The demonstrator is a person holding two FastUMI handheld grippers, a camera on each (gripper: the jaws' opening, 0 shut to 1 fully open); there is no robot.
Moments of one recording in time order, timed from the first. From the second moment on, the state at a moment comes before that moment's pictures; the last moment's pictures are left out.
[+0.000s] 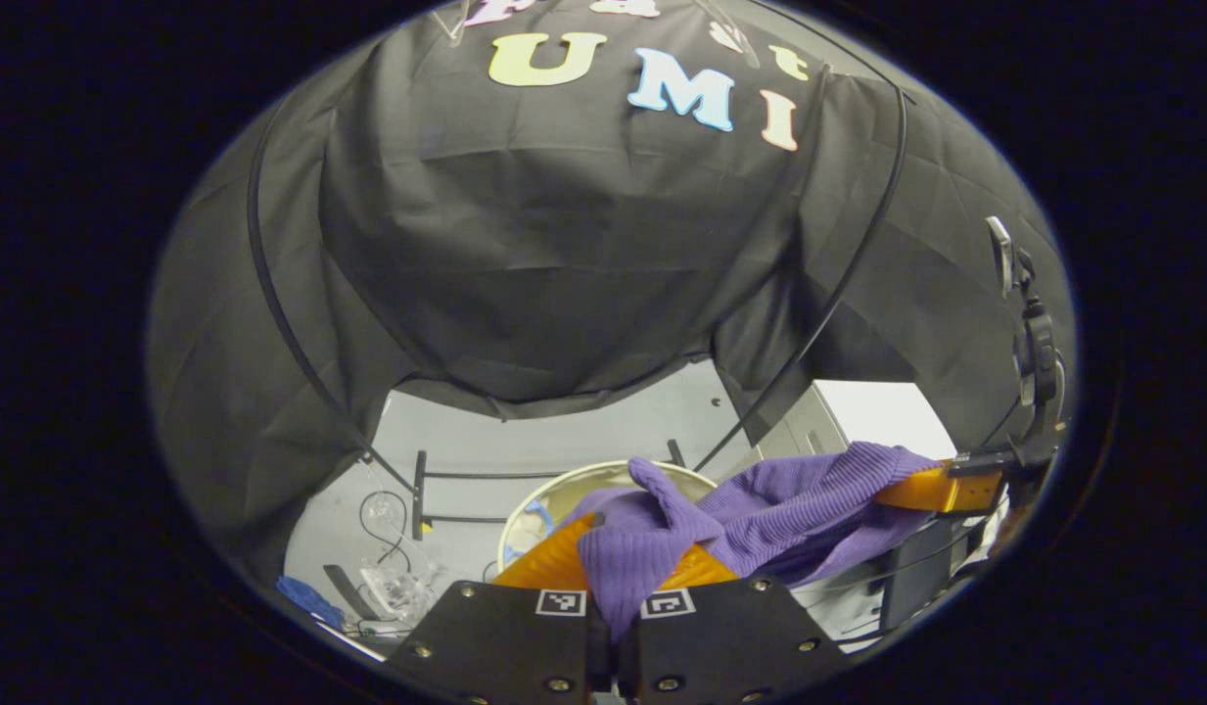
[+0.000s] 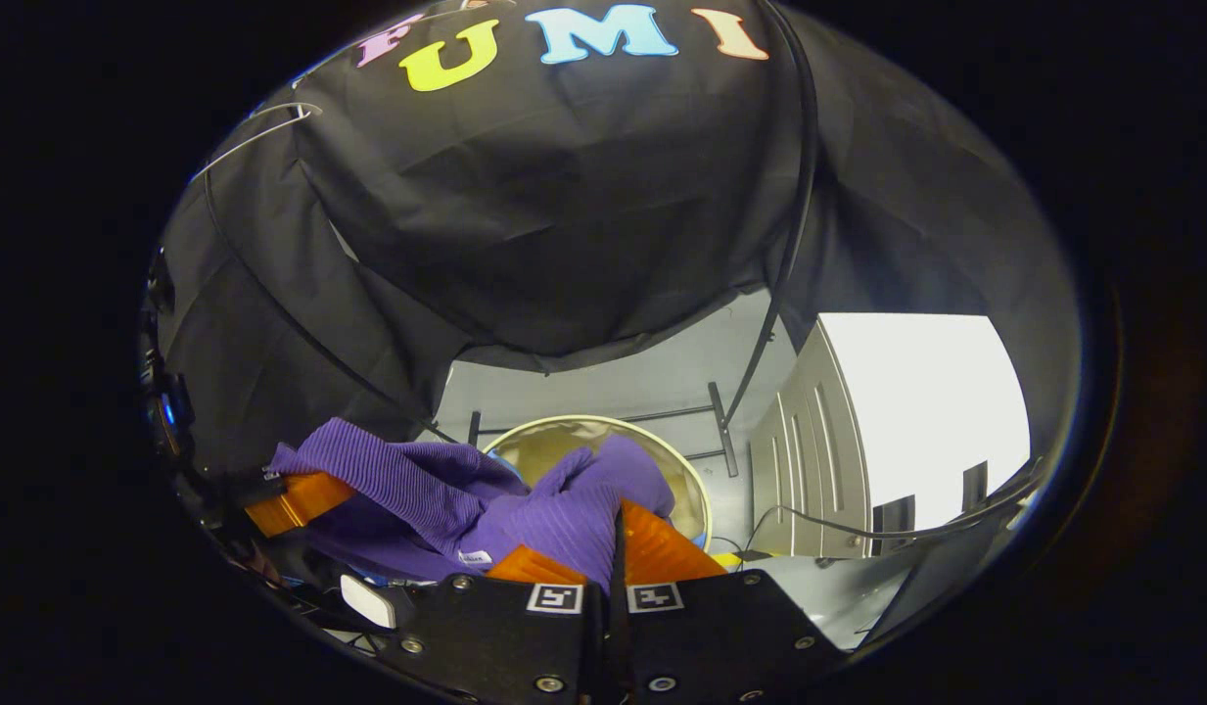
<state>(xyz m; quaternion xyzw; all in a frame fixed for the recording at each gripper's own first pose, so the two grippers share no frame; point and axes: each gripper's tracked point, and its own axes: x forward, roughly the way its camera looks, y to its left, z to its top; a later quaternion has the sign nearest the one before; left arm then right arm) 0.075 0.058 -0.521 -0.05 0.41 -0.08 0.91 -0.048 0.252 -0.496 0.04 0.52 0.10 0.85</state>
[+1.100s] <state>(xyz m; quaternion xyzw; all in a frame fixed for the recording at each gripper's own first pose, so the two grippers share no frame) 0.040 0.075 -0.519 -0.10 0.43 0.00 0.90 -0.059 0.249 -0.434 0.02 0.53 0.13 0.84</state>
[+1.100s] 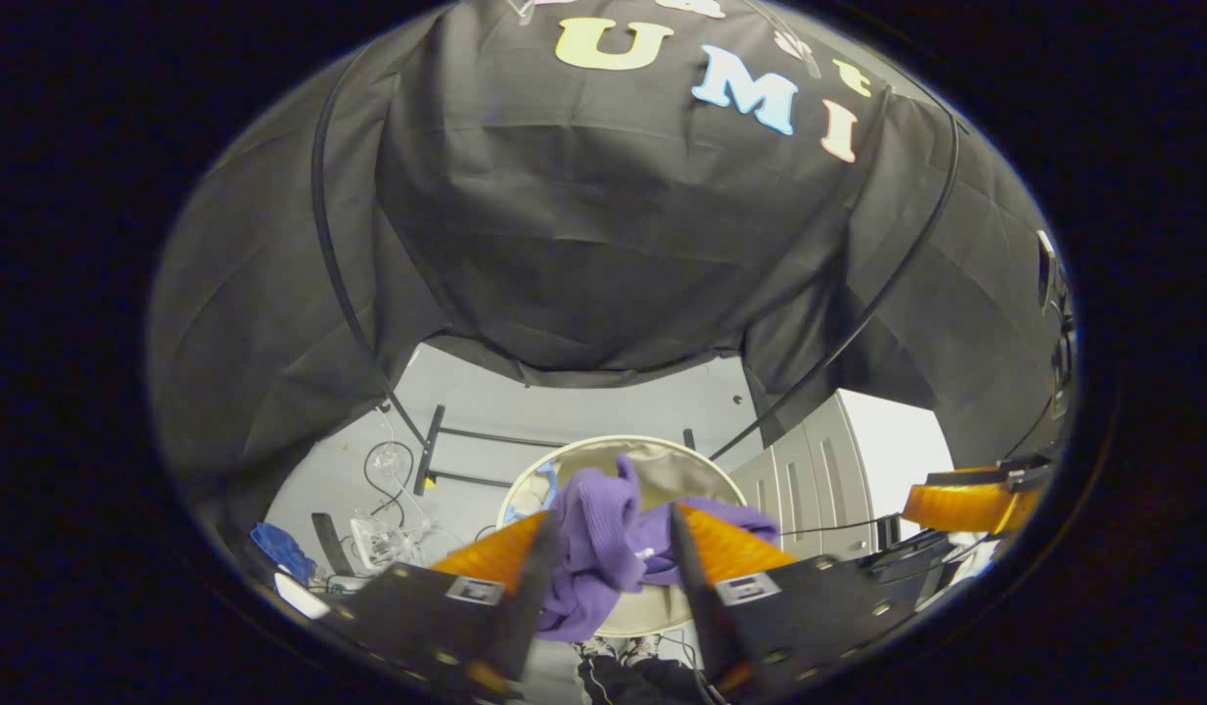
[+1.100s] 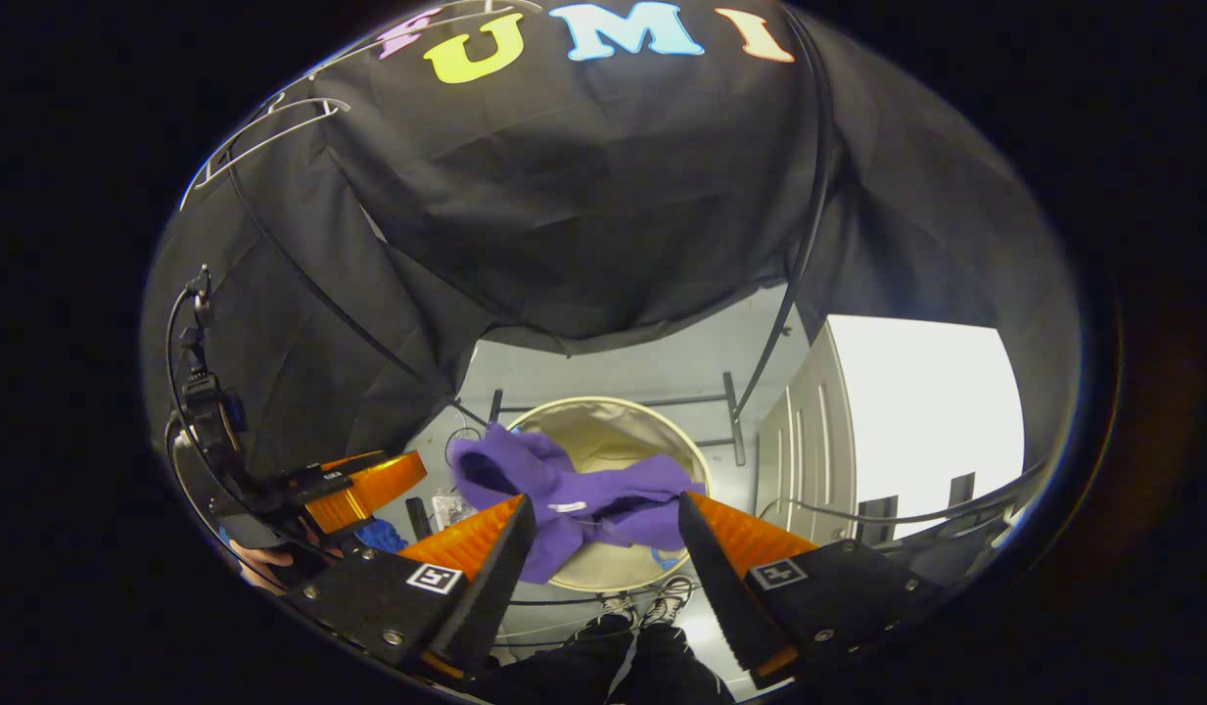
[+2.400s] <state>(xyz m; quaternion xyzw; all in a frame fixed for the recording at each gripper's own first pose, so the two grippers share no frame) 0.066 -0.008 -0.009 -0.05 -0.04 0.02 1.00 0.031 0.018 -0.046 0.00 0.01 0.01 1.00</state>
